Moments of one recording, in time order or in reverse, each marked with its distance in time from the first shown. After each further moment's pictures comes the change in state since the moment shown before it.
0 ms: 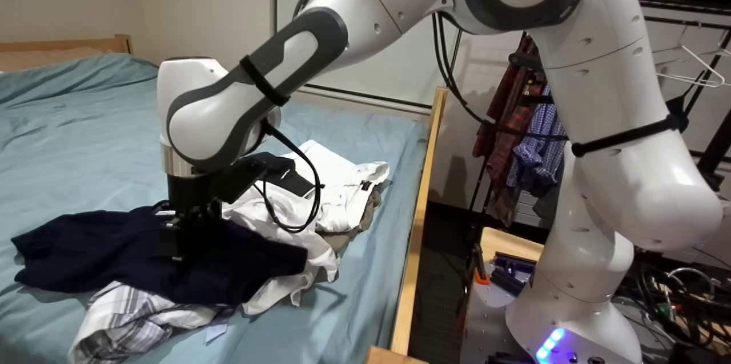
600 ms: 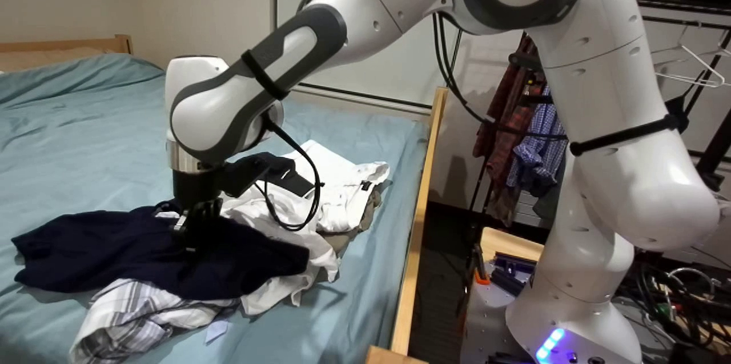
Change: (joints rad) arm -0.037 0.000 0.020 0.001 0.044 -0.014 -0.076
